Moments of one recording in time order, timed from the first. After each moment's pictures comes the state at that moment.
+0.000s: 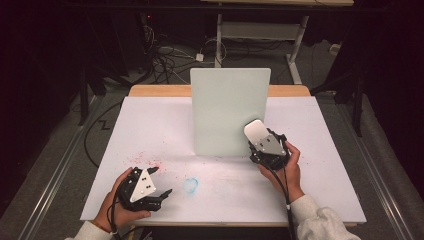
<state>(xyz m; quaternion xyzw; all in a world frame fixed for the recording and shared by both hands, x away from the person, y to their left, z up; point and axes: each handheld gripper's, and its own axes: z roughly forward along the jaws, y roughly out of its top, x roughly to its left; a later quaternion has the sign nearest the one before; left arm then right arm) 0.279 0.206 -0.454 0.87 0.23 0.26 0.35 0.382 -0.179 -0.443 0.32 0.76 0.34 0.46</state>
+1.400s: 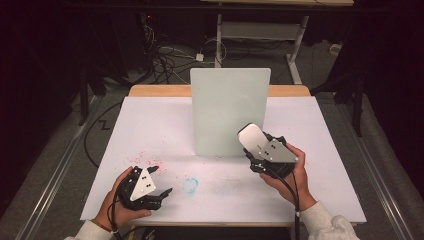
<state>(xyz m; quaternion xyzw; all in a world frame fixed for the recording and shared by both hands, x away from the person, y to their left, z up) 0.282 0.206 -0.455 0.87 0.23 0.26 0.35 0.342 -0.179 -0.404 0.24 0.78 0.40 0.40</state>
